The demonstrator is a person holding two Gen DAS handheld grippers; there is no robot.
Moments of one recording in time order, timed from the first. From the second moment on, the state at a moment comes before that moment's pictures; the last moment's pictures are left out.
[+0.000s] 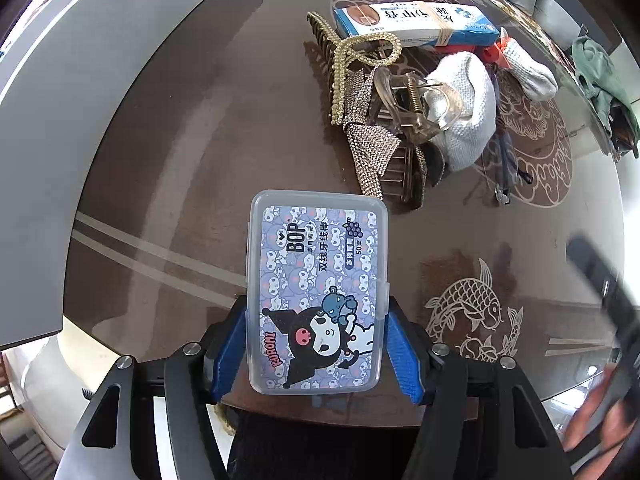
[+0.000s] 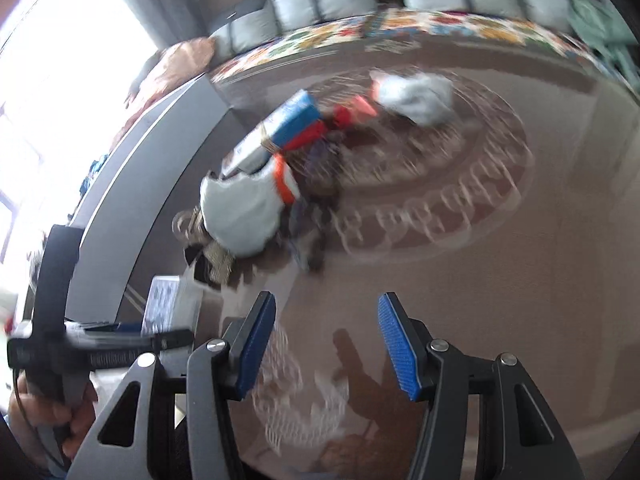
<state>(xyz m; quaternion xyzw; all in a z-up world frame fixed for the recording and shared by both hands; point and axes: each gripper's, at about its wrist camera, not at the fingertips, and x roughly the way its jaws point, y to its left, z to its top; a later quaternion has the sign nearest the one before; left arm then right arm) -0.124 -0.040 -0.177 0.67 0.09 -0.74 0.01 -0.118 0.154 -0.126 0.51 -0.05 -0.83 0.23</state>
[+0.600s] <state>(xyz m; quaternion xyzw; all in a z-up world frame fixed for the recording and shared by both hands) -0.127 -0.034 -0.175 0.67 0.09 -0.73 0.01 -0.240 0.074 -0.158 0.66 0.05 -0.72 0.21</state>
